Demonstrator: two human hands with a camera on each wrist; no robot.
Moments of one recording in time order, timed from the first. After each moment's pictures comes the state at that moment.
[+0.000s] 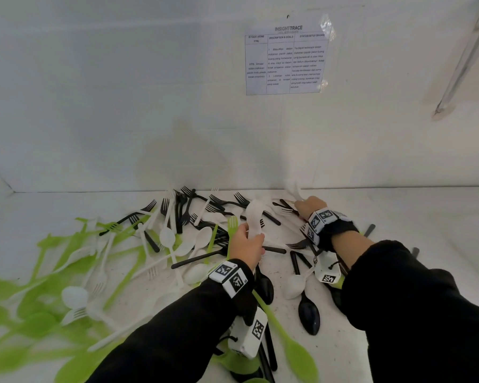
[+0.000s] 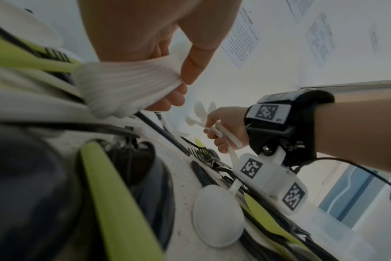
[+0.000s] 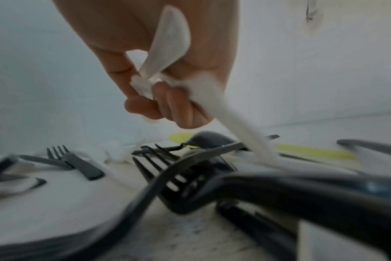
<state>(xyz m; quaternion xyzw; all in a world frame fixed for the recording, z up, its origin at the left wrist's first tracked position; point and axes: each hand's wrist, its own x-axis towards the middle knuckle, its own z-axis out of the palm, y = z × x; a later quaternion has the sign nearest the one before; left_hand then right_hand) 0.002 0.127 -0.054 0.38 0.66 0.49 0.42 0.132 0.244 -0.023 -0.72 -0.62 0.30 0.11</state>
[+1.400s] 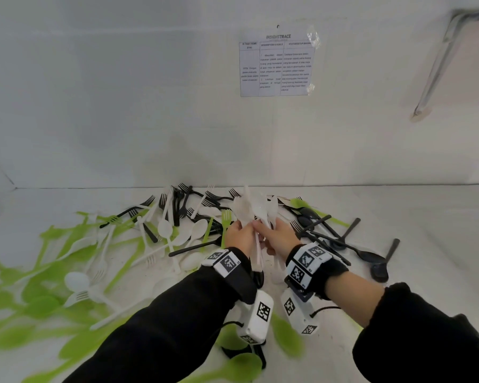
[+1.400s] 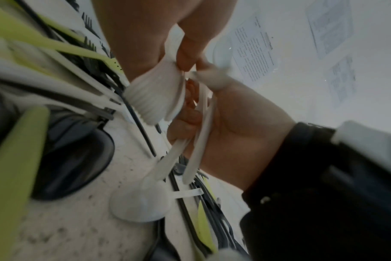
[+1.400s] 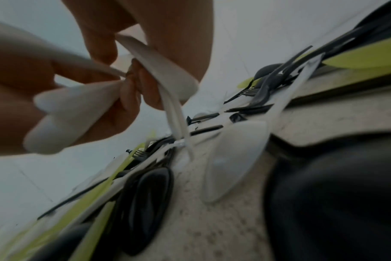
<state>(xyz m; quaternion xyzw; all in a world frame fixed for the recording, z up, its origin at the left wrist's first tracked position) 0.014 0.109 -0.040 0.25 0.61 0.56 0.49 0.105 0.140 -0.051 -0.48 -0.58 0.56 0.35</state>
